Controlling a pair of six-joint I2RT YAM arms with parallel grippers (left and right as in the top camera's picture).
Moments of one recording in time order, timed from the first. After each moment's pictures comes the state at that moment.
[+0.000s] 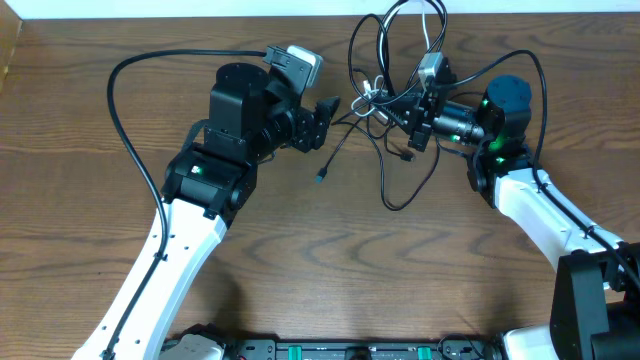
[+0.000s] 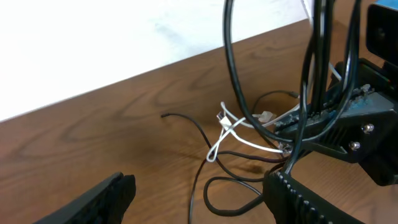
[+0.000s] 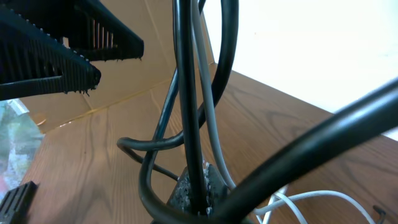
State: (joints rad) left arm -0.38 1.32 1.24 -0.40 0.23 0.01; right arm 0.19 1.62 0.91 0.61 -1.00 0.17
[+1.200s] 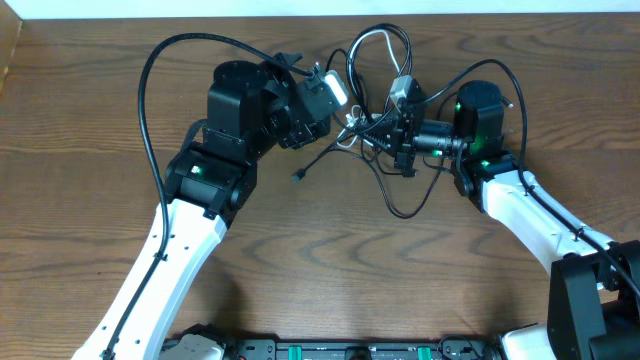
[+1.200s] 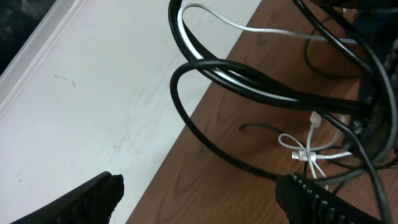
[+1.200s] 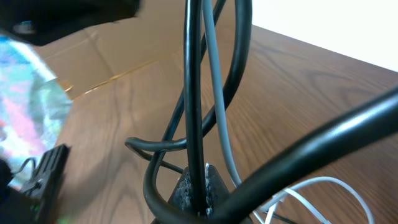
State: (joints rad) left arm -0.38 1.32 1.24 -0.35 0.17 0.76; right arm 0.27 1.62 0.91 0.36 -1.04 0.01
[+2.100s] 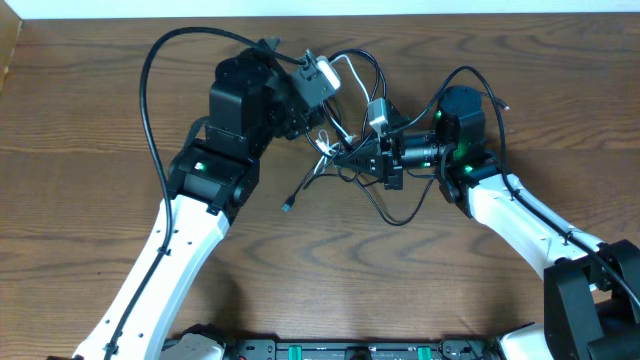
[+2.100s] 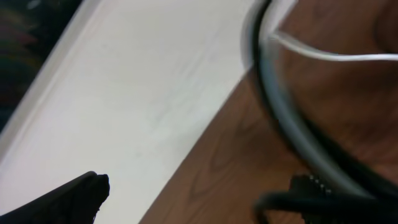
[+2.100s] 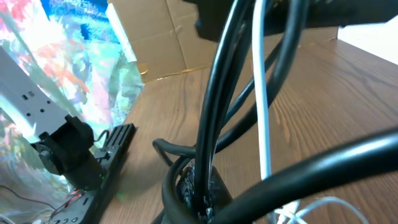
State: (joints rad) left arm -0.38 1.34 1.24 -0.29 -0.03 0.76; right arm 0.35 1.62 0.91 0.42 -1.27 -0.03
